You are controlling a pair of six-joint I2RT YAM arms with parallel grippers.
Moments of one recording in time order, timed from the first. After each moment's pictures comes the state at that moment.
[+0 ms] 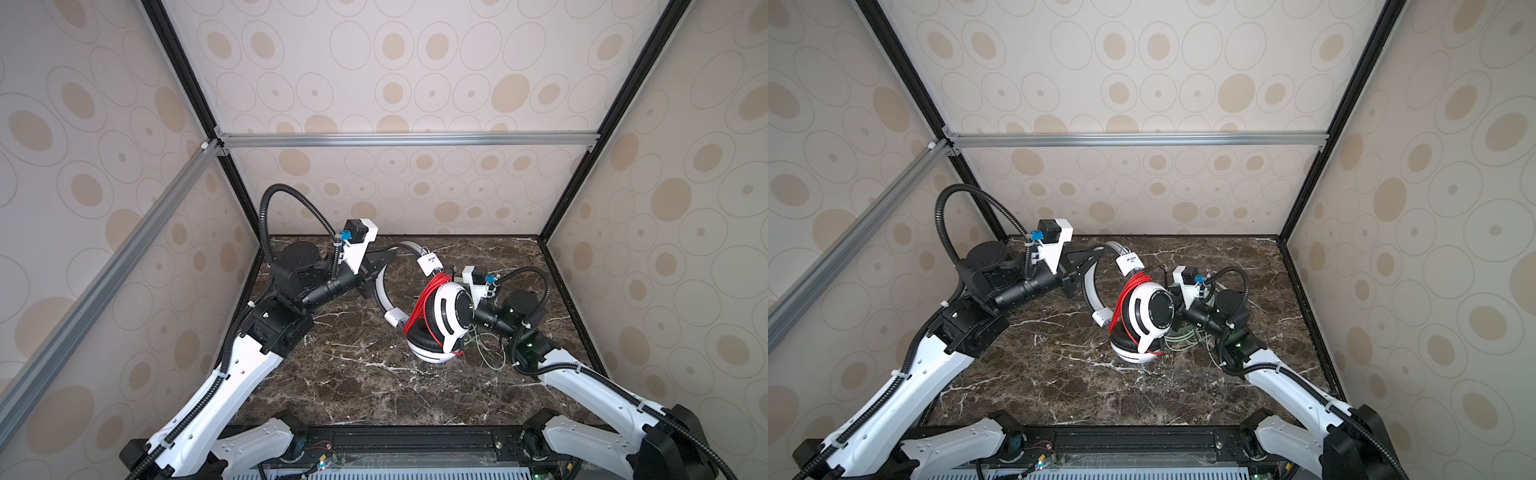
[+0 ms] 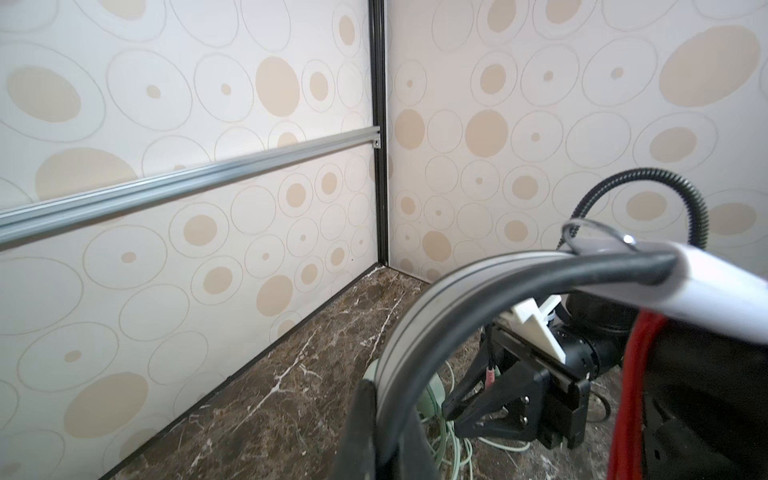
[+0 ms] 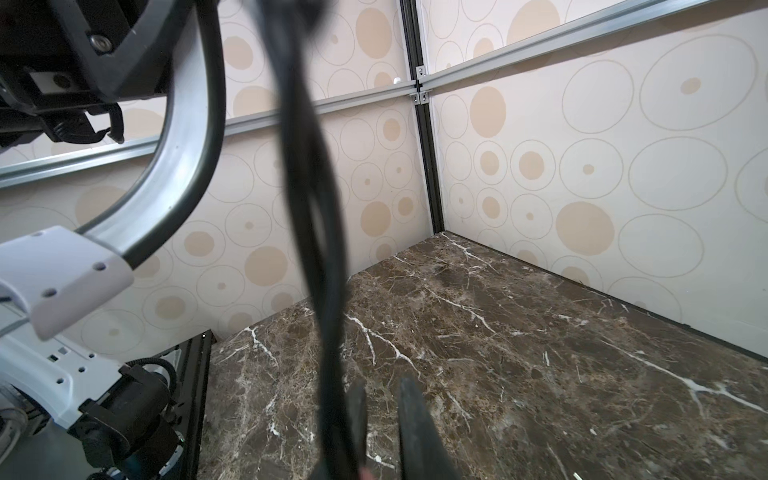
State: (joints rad) left arm -0.59 1.07 1.30 -0.22 0.35 0.02; right arm 0.52 1.06 0.62 0.50 -0.56 0.23
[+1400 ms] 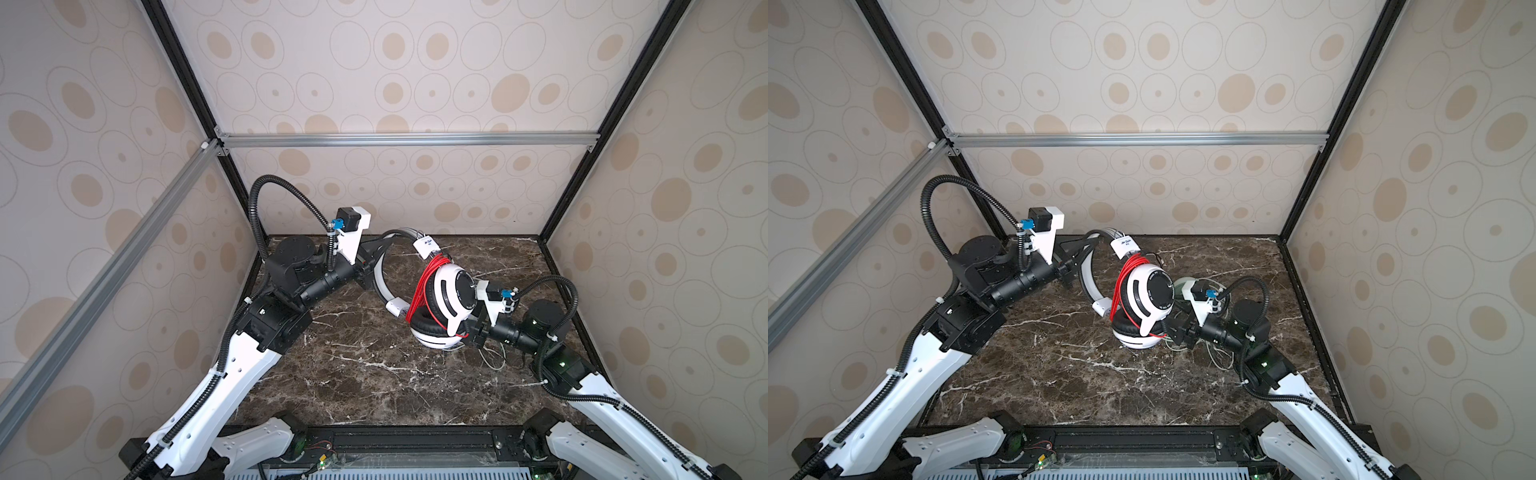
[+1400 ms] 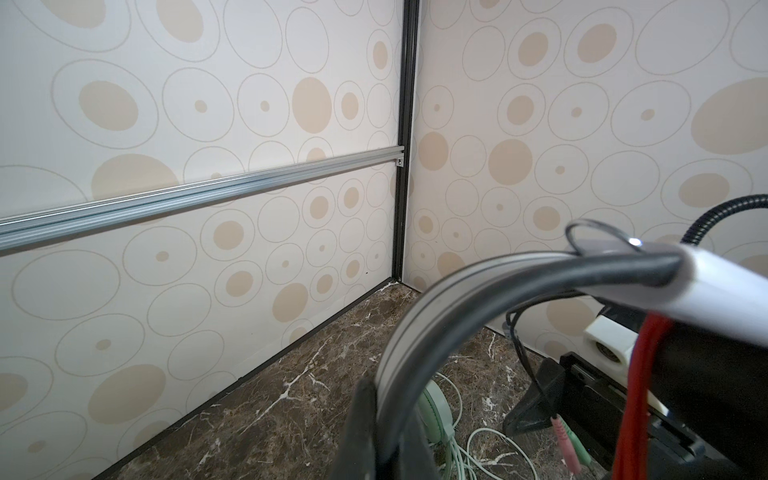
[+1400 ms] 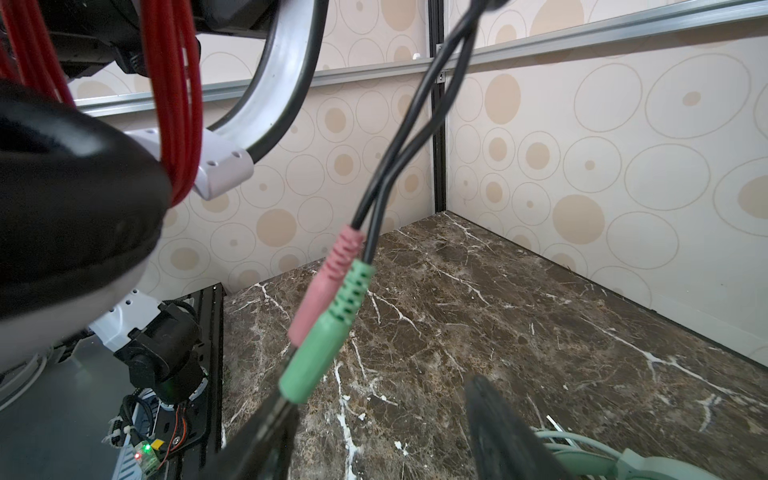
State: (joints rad) left arm -0.59 1.08 1.35 -0.24 0.27 -0.03; right arm 0.51 0.77 0.65 0.08 -0.57 0.08
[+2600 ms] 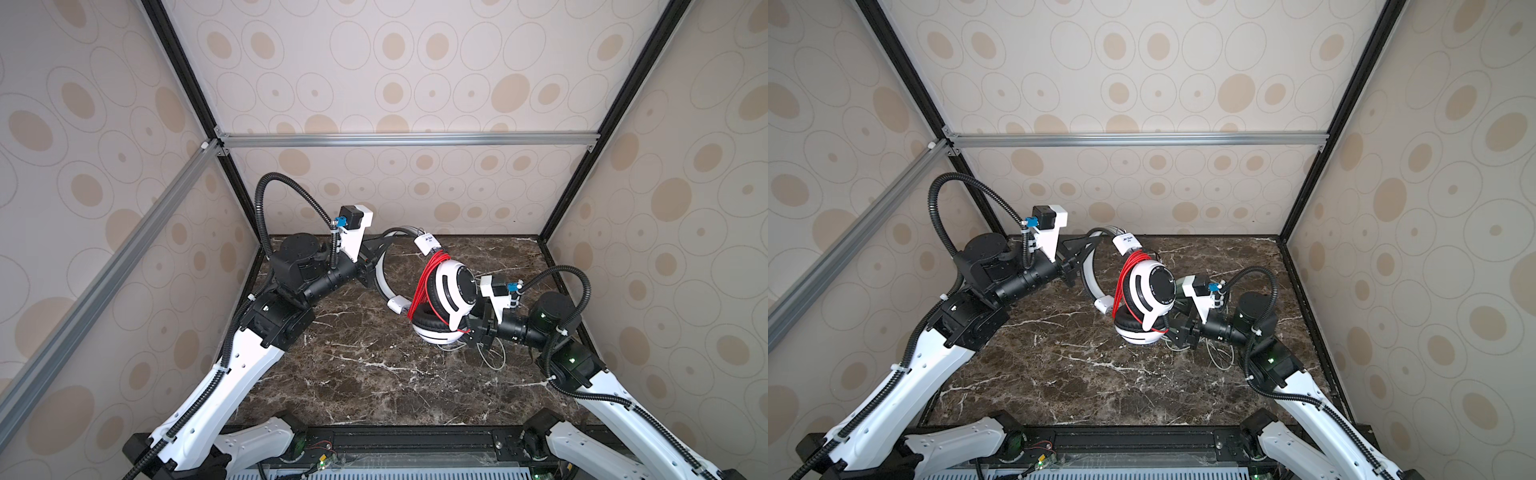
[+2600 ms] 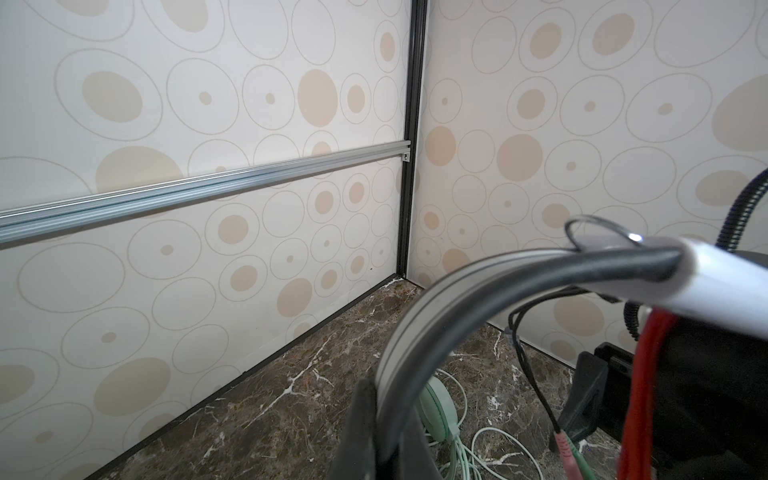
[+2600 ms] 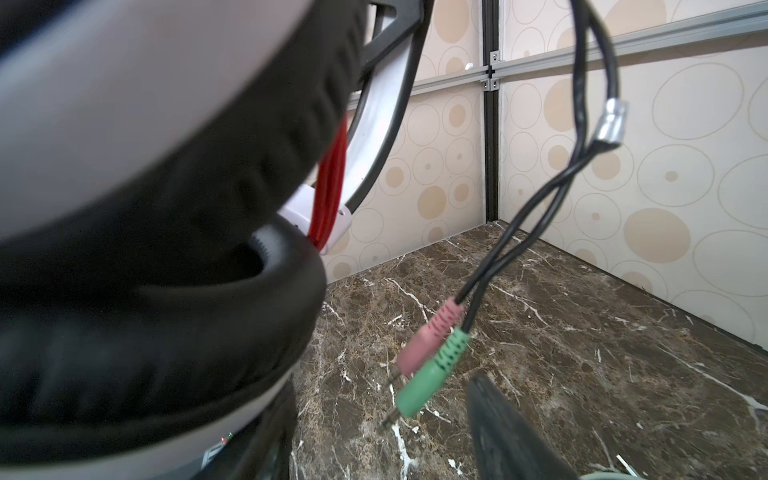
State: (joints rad) left arm -0.59 1.11 1.36 -0.25 0.26 -0.03; right arm 0.51 0.81 0.76 0.03 -0.72 0.16
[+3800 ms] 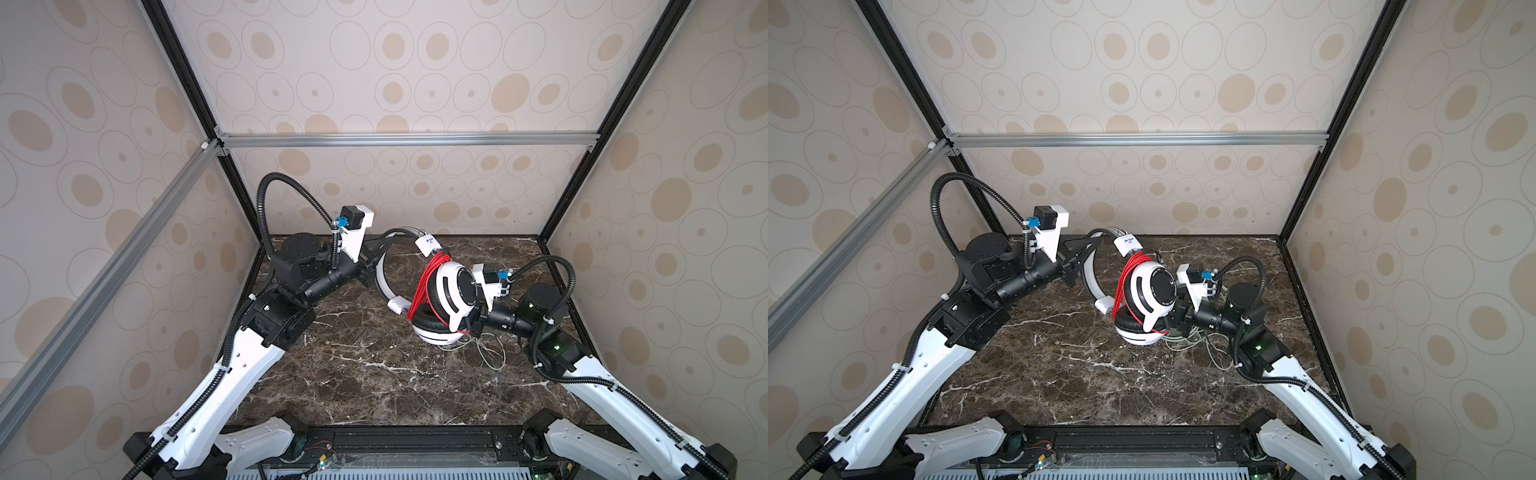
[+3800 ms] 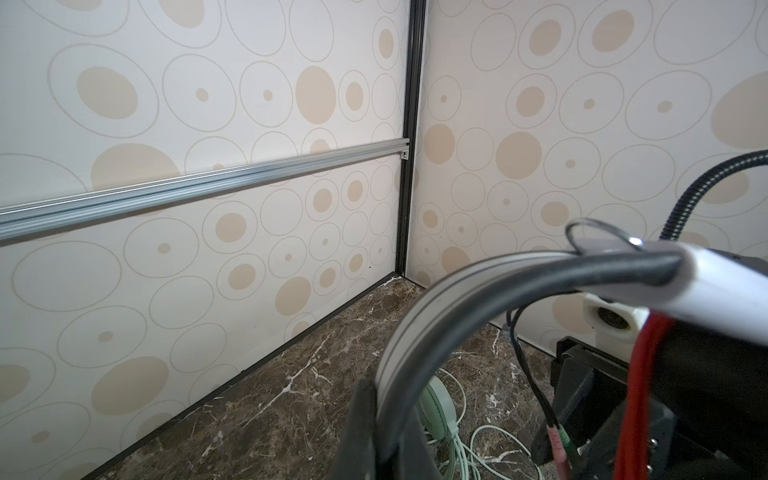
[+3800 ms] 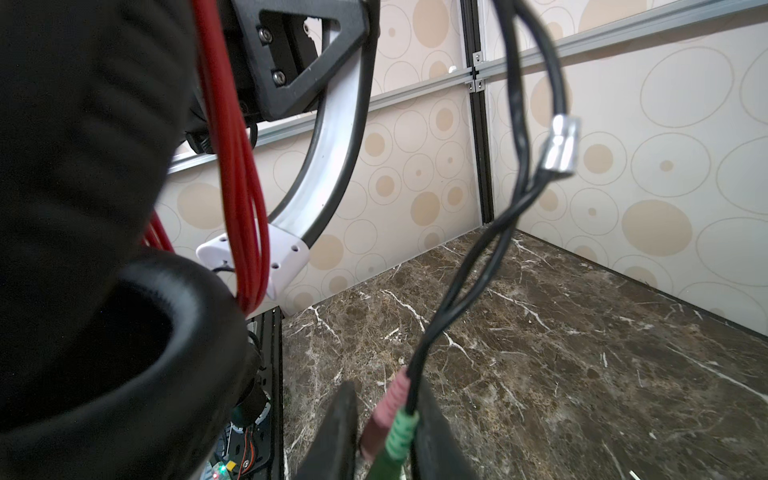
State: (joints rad) left arm -0.59 1.11 1.36 -0.25 0.26 -0.03; right arm 0.51 0.91 0.78 0.14 -0.70 0.24
